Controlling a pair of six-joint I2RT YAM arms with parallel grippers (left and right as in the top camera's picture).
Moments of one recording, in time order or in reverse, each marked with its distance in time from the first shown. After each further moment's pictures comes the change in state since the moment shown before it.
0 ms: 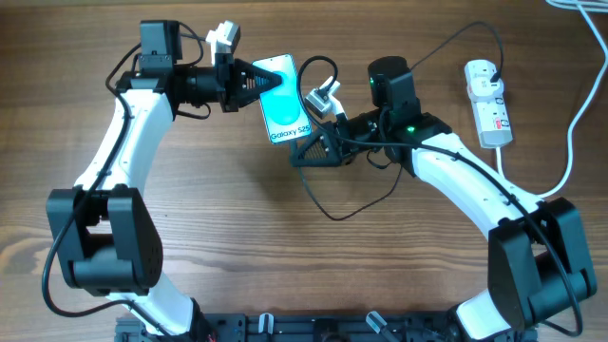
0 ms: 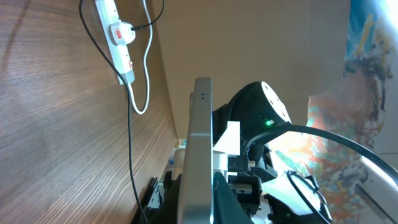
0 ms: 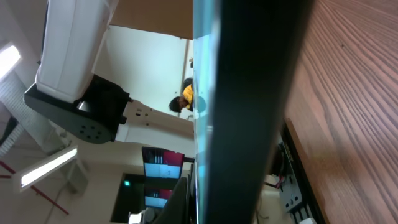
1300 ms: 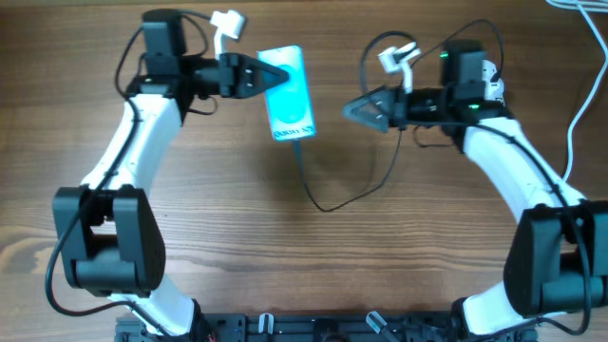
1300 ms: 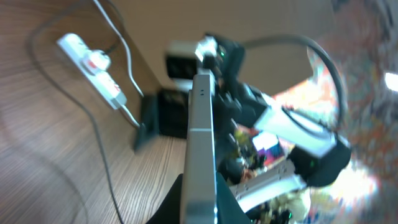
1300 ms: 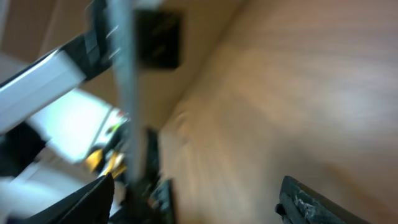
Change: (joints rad) left arm -0.037 -0.010 -0.047 0.372 0.087 0.058; right arm -0.323 0.000 0.037 -0.172 0.202 -0.565
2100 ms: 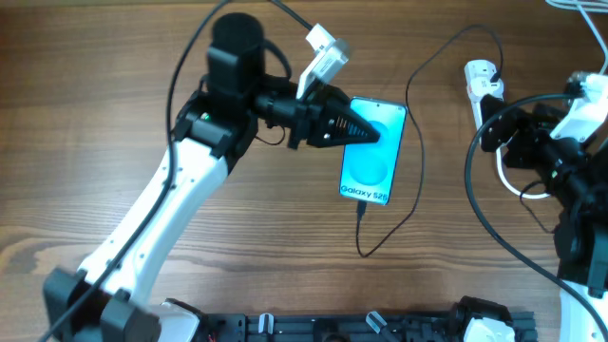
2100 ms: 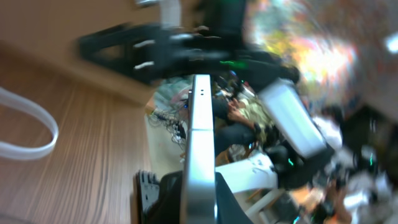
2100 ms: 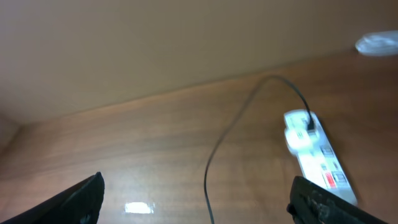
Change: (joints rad) left arm -0.389 -0.284 0.002 0.117 -0.055 -0.071; right arm -0.338 -0.799 0.006 -0.538 0.885 -0.063
